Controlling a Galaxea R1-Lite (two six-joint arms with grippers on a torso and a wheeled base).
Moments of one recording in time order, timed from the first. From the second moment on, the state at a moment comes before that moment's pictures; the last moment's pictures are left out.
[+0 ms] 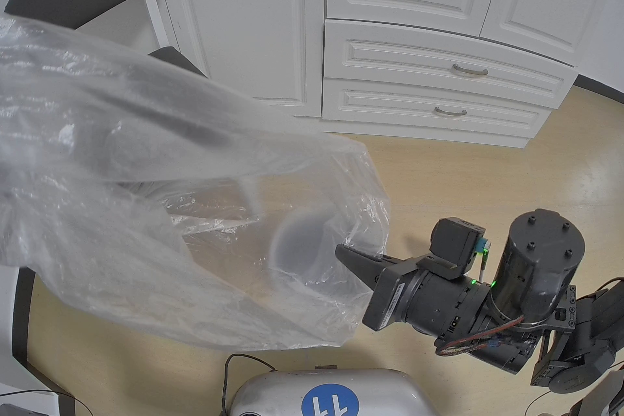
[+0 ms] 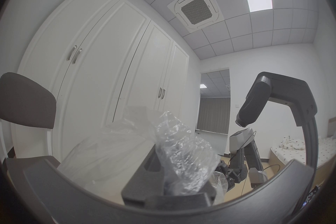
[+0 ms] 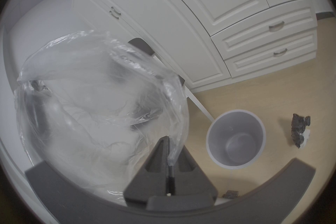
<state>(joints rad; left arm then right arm) -0.68 0.88 -0.49 -0.98 -0.31 0.02 0.98 1.70 -0.57 -1.06 -0.22 0.49</state>
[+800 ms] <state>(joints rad) -0.67 0.96 -0.49 -0.54 -0.32 0.12 0.91 1.44 -0.54 -1.06 -0.51 0.03</state>
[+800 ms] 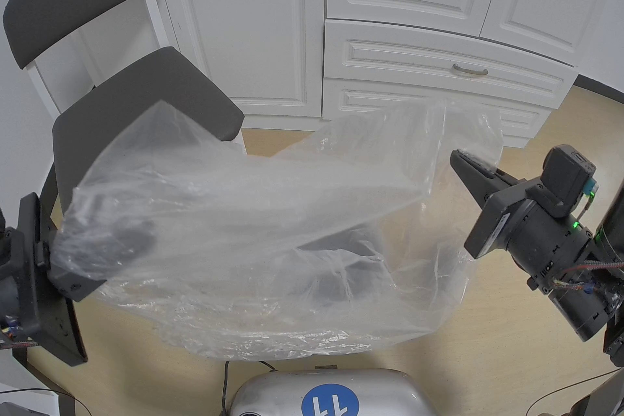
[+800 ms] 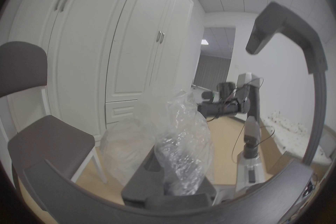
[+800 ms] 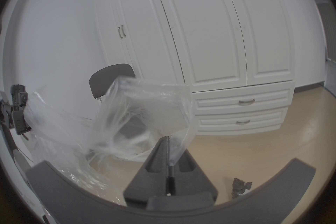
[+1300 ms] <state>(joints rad) -0.63 1.05 -0.47 -0.52 0.04 0.38 1.01 1.36 -0.46 -1.06 -0.65 -0.14</state>
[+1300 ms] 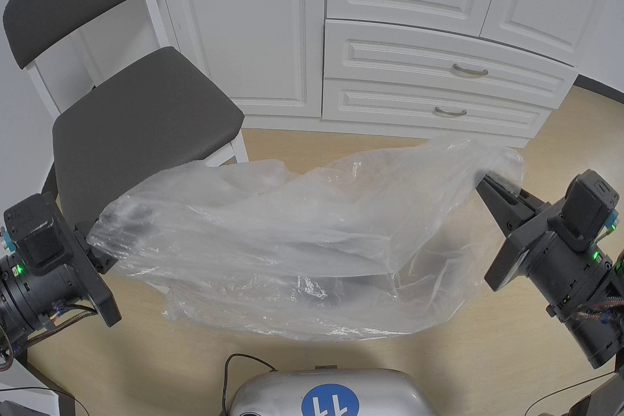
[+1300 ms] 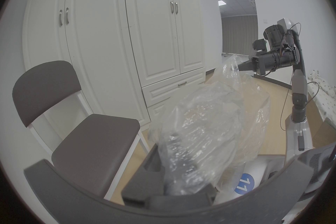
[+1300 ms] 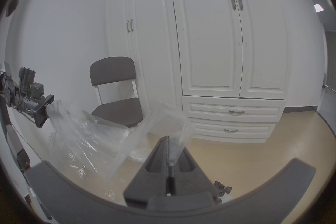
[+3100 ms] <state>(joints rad) -0.61 1.00 -0.46 -0.46 0.21 0.45 0.87 1.34 -0.28 -1.06 -0.74 -0.36</state>
